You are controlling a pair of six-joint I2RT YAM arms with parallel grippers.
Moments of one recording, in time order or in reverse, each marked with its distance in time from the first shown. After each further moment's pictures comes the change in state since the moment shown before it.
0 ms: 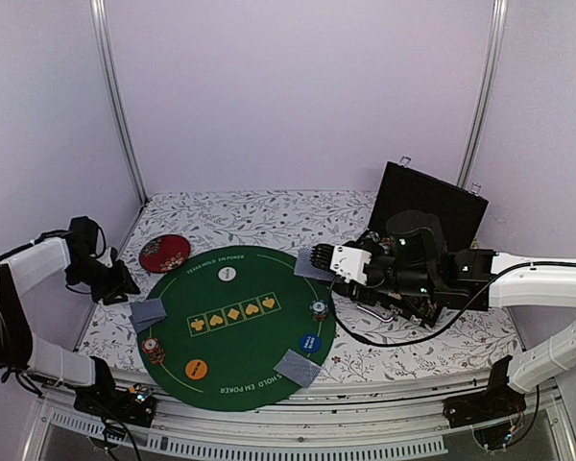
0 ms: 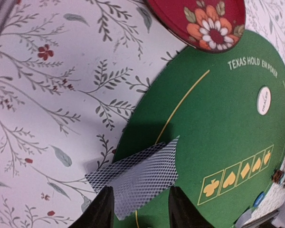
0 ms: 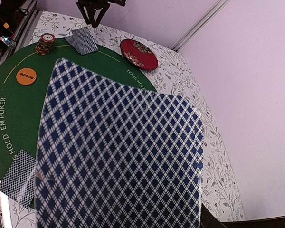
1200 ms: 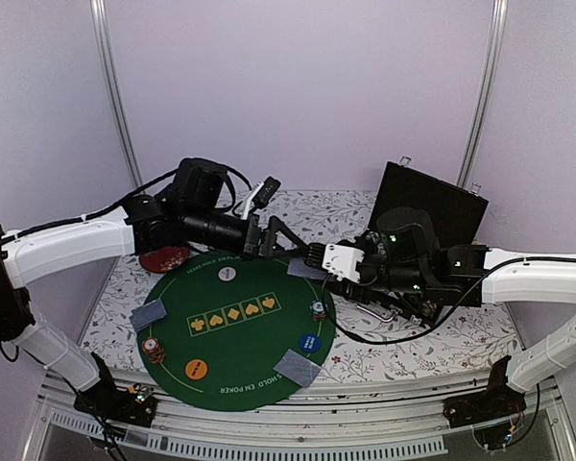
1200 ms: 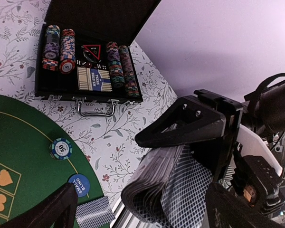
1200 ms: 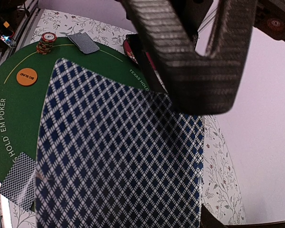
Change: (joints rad) left arm -1.038 0.188 0.456 0.468 0.234 -0.273; right arm 0.009 0.048 0.049 -0.023 -0.001 -0.001
